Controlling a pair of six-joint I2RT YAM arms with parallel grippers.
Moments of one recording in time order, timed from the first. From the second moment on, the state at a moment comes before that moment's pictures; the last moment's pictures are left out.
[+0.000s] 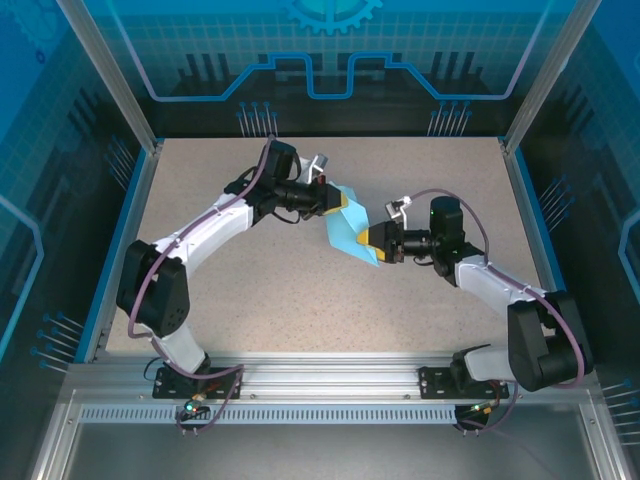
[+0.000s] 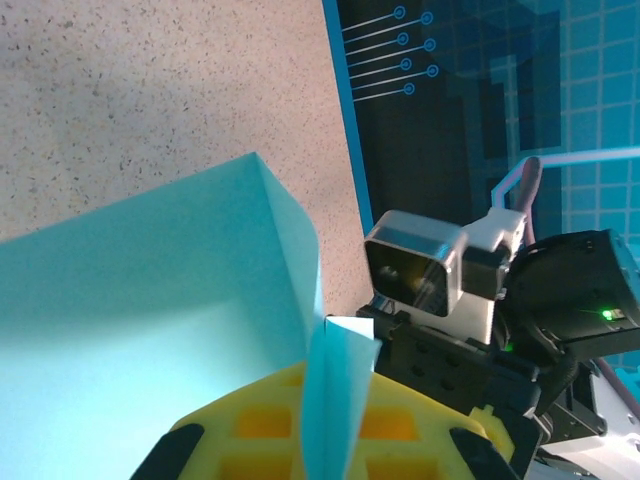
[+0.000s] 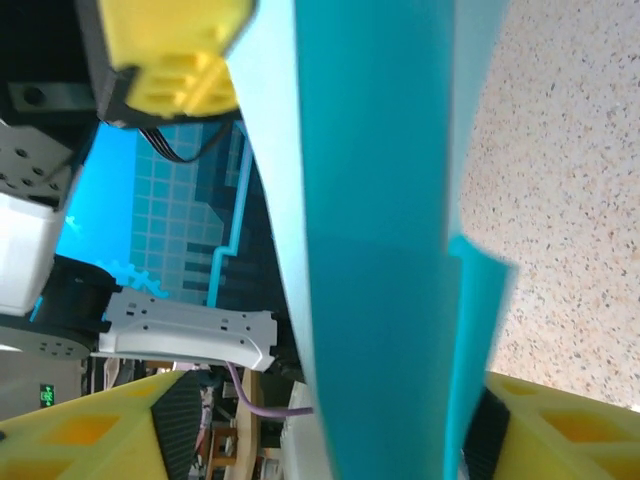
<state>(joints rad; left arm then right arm) -0.44 1.71 1.38 -0.29 0.79 -0.82 0.24 1.34 0.65 0.28 -1.16 0.93</state>
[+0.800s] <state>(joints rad) -0.41 1.62 1.31 -0.40 0.70 -0.69 0.24 1.24 0.66 0.07 -1.05 0.82</state>
